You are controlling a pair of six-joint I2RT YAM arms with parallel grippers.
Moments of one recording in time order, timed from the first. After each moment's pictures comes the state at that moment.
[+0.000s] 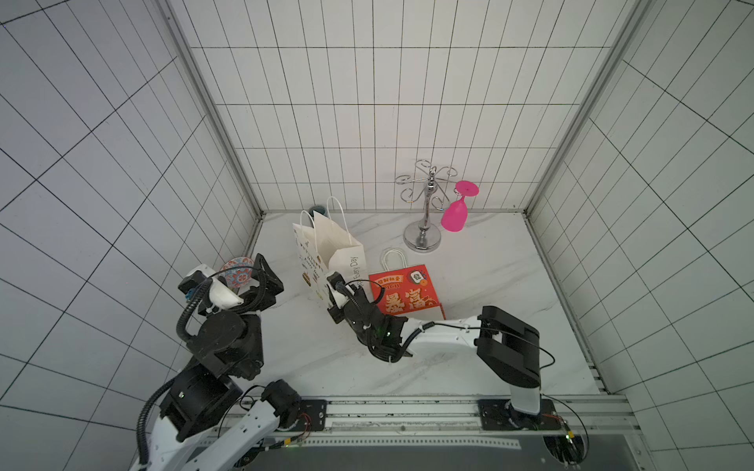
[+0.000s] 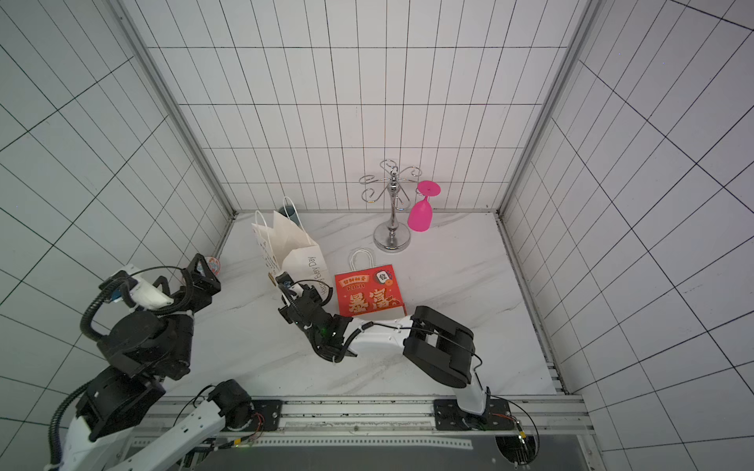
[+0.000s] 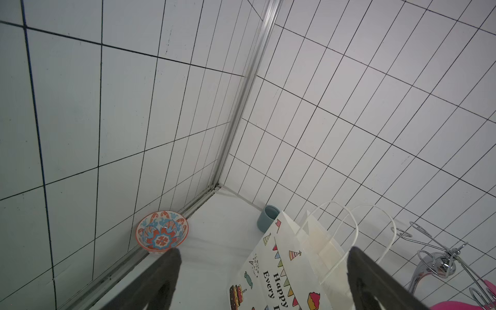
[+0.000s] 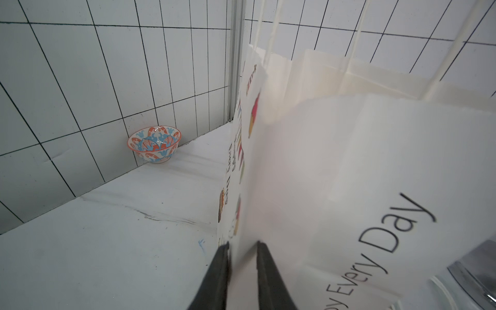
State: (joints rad) left arm -0.63 0.46 0.99 -0.54 -0.96 -0.43; right arm 1.25 1.95 1.25 0.55 0.60 0.00
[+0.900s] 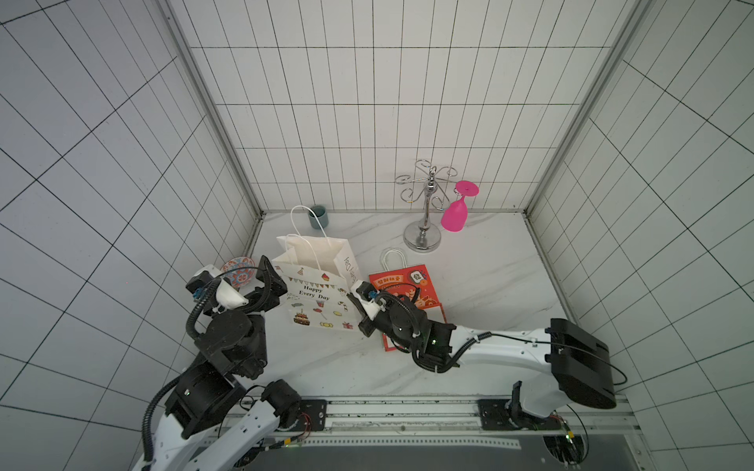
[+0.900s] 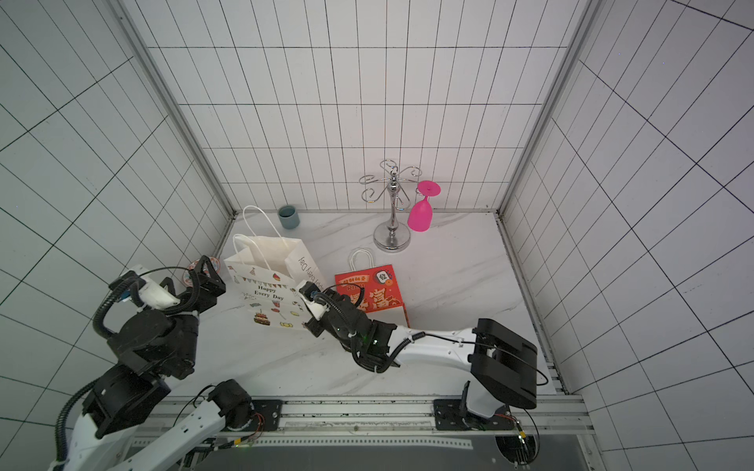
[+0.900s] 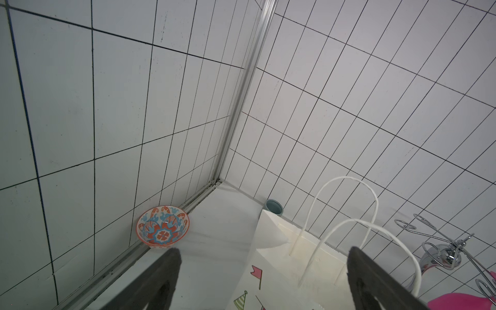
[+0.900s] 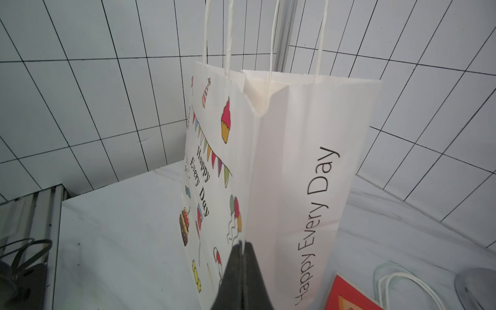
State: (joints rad) left arm -0.63 0.45 0.95 -0.54 -0.95 -0.44; right arm 1.21 1.50 0.88 0.50 0.29 -0.06
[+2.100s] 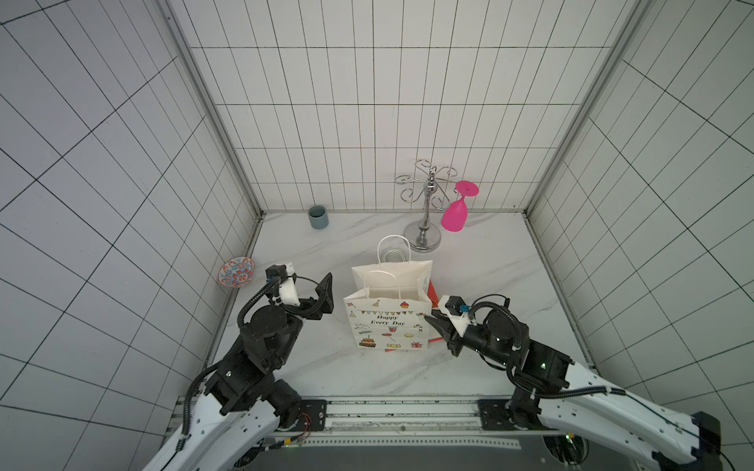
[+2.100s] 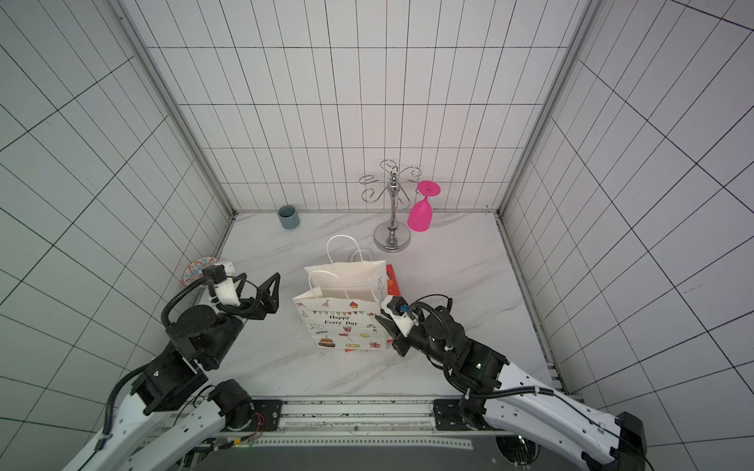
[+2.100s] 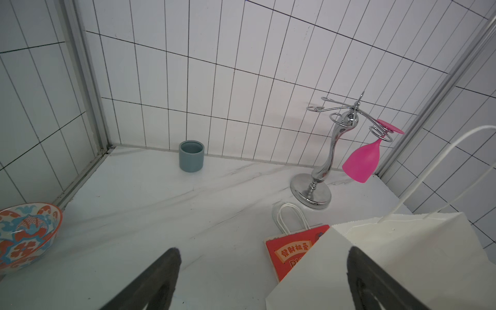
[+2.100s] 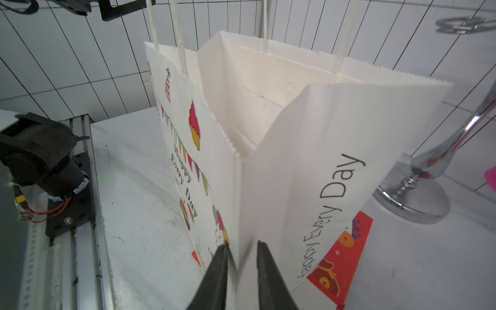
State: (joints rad) left arm -0.63 0.47 0.70 -0.37 -0.38 -0.31; right arm 0.97 0.64 0.50 -0.12 0.03 -0.05
